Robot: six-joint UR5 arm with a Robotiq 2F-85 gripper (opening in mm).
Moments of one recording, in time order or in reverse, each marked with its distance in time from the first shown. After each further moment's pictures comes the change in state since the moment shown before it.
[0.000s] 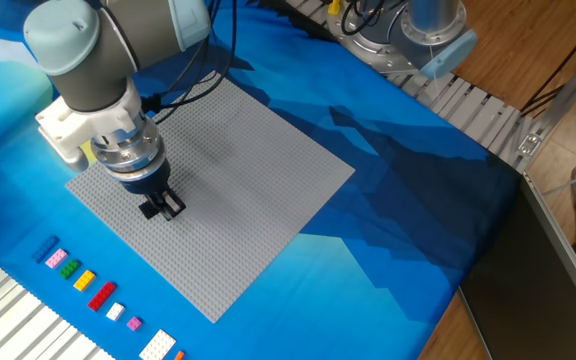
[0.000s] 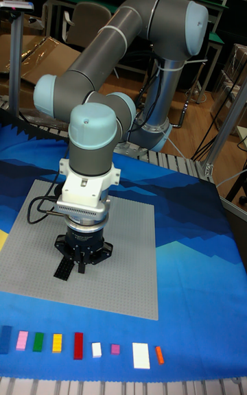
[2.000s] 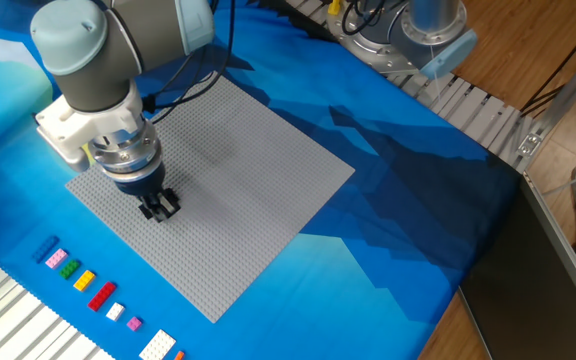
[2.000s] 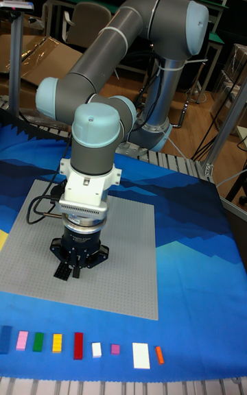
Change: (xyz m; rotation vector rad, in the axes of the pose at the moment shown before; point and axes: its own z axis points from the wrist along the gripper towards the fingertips) arm -0.015 -0.009 0.000 0.038 -0.055 -0.054
